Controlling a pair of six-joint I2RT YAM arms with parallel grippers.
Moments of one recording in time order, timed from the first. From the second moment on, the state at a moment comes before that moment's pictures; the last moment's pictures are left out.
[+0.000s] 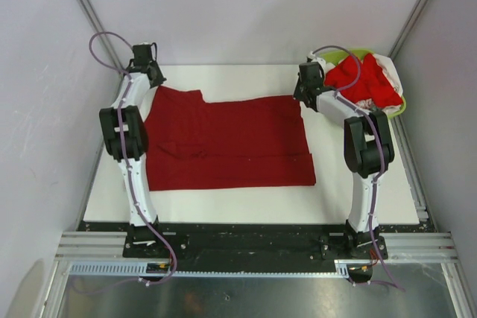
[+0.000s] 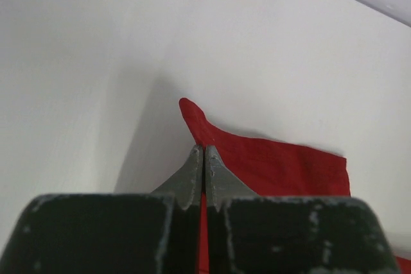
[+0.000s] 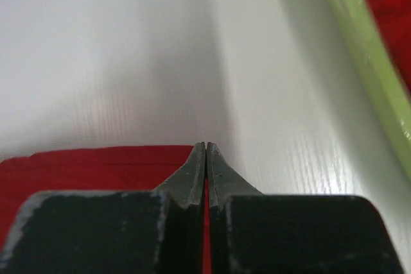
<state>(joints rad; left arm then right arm) 0.09 2.34 2.06 -0.45 -0.10 -0.29 0.29 2.06 1.55 -0.15 0.22 0.43</state>
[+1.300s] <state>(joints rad) 0.10 1.82 1.45 -0.44 -0.22 -0.35 0.23 1.96 1.42 -0.16 0.20 0.46</state>
